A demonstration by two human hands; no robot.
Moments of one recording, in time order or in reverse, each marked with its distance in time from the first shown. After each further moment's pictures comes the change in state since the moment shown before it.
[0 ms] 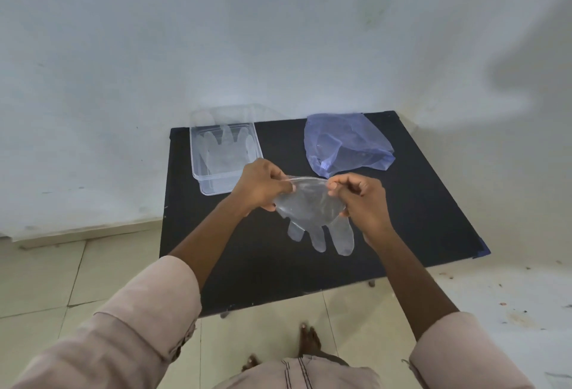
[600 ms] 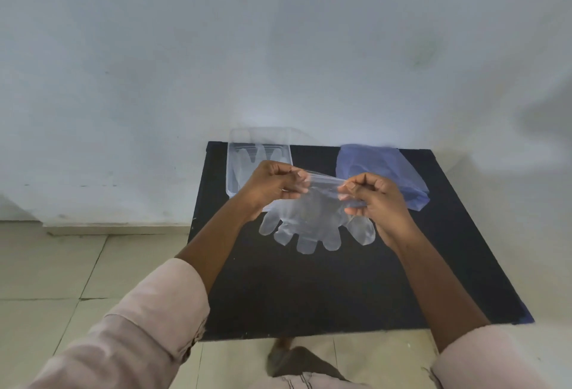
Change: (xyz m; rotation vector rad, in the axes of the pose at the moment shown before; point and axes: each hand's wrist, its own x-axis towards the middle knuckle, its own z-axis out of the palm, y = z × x) left_hand 0.019 -0.017 -0.060 -0.534 -0.024 0.107; right_hand 0.045 -0.058 0.028 0.206 -0.238 0.059
